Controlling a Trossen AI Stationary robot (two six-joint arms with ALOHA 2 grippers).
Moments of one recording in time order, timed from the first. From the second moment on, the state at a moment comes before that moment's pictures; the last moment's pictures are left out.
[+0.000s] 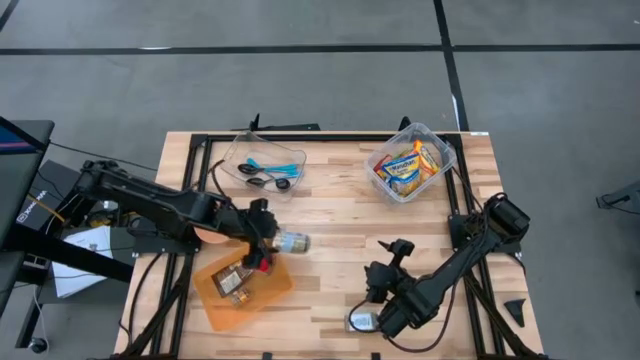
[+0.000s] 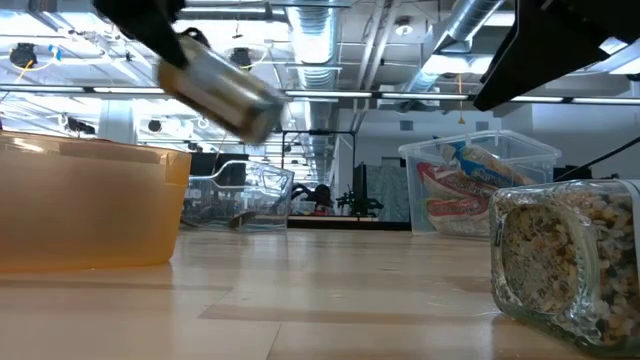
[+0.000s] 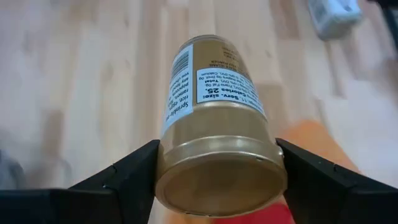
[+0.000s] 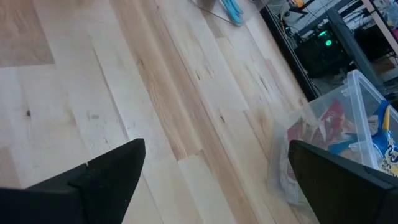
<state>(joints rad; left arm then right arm) -0.26 1.21 0.92 -0.58 -0.18 -0.16 0.73 1.88 1.40 -1.26 0.94 1.09</state>
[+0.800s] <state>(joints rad) -0.42 1.23 1.16 -1.26 0.25 -0.74 0.74 1.88 1.40 -1.30 0.94 1.14</state>
